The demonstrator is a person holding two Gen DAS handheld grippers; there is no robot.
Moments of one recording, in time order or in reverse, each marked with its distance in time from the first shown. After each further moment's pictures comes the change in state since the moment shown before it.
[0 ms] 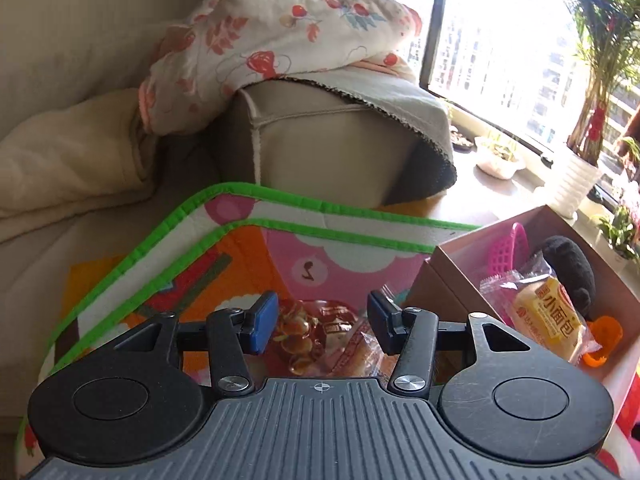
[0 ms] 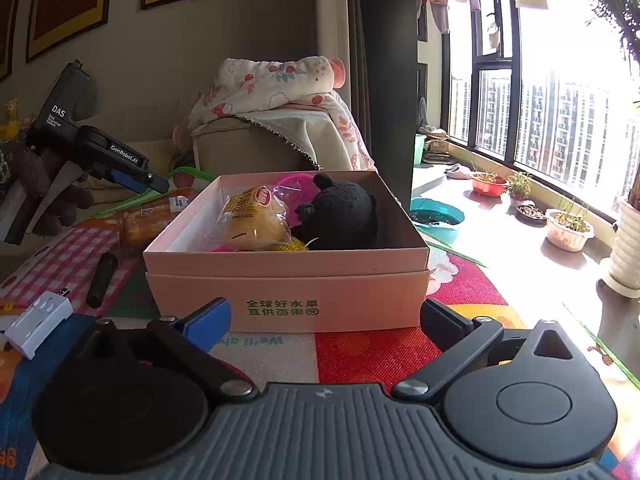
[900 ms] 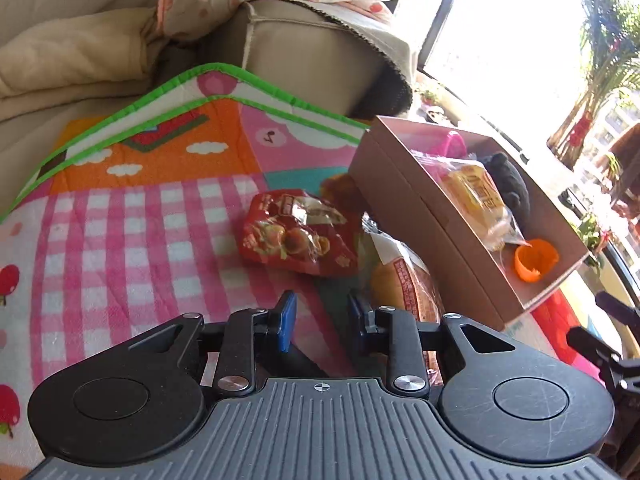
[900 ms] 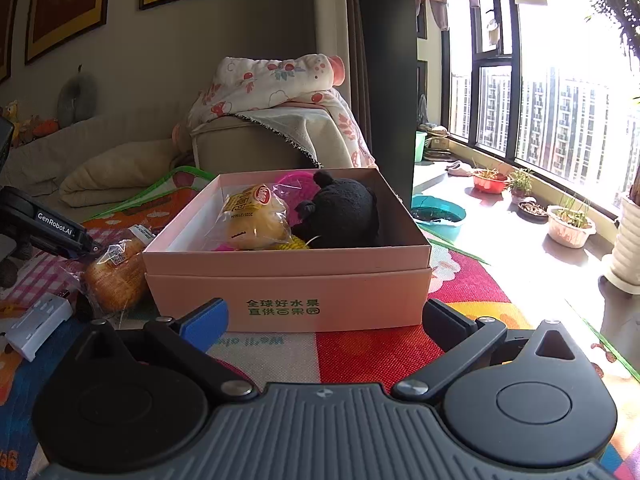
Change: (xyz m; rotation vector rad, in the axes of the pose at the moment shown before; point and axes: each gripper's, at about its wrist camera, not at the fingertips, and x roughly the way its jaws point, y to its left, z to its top) left arm -0.066 -0.033 -0.097 -0.061 0.101 -0.105; right arm 0.001 0.002 0.000 0.008 0.006 0.001
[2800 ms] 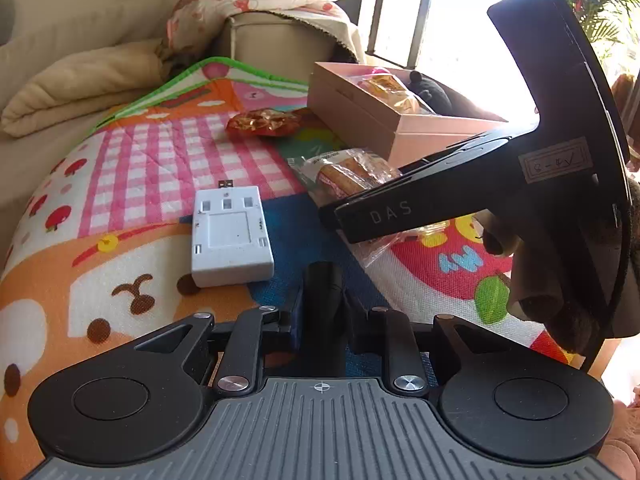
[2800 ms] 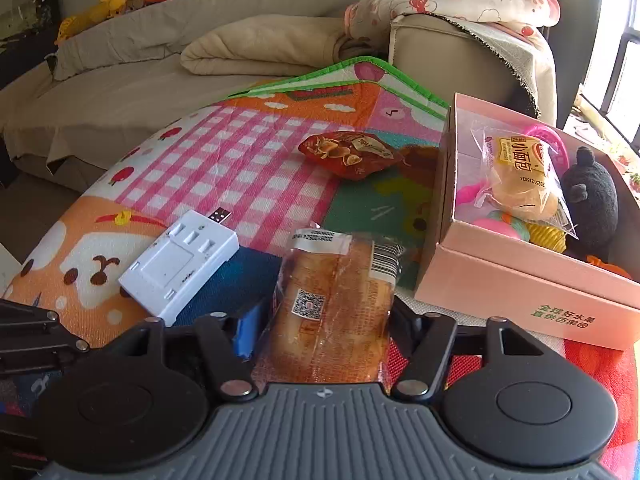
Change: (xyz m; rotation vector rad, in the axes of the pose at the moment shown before) left arm -0.088 -0.060 -0.139 0.096 -0.076 0.100; right arm 0.044 0.147 0.017 -0.283 0.362 0.289
